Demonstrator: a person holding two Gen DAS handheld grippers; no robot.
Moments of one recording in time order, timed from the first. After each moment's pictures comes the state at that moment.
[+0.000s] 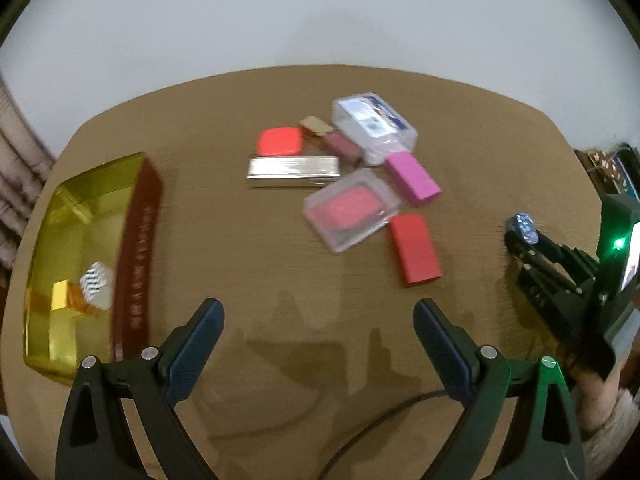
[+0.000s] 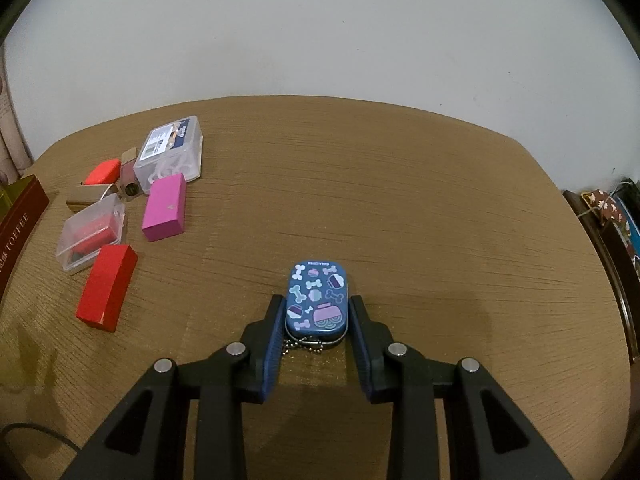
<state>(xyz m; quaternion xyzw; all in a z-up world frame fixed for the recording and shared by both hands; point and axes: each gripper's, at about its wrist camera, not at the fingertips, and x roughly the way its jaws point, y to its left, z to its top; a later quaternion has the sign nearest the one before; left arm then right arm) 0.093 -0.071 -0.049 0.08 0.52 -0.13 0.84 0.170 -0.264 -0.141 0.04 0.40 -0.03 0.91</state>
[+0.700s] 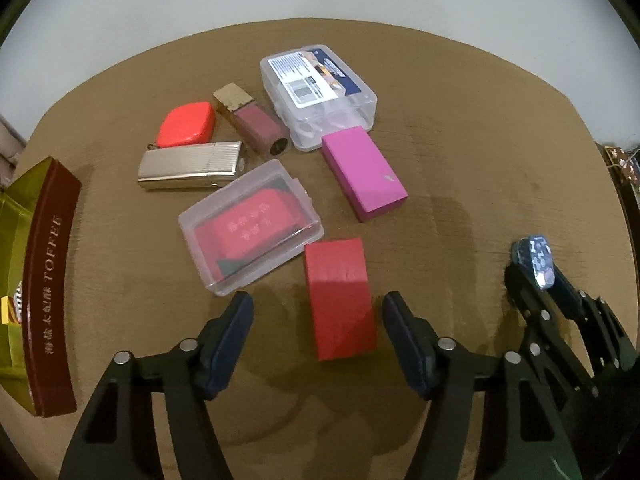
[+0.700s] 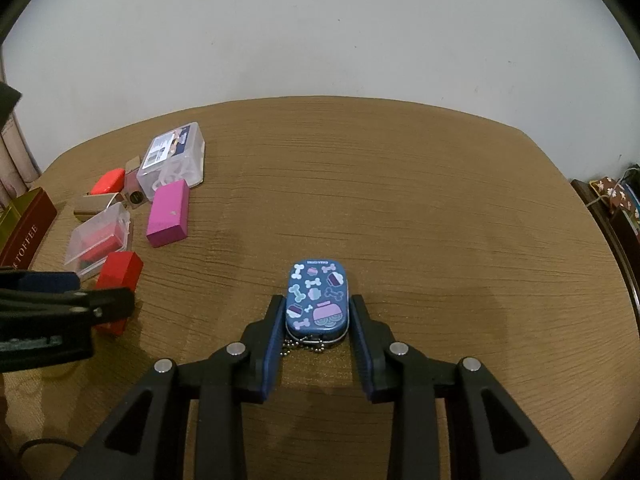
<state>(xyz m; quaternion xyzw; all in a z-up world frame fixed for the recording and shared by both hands) 0.132 -0.145 -0.096 0.07 0.58 -0.12 0.81 0.164 -0.286 -0.141 0.07 0.40 -0.01 0.91</state>
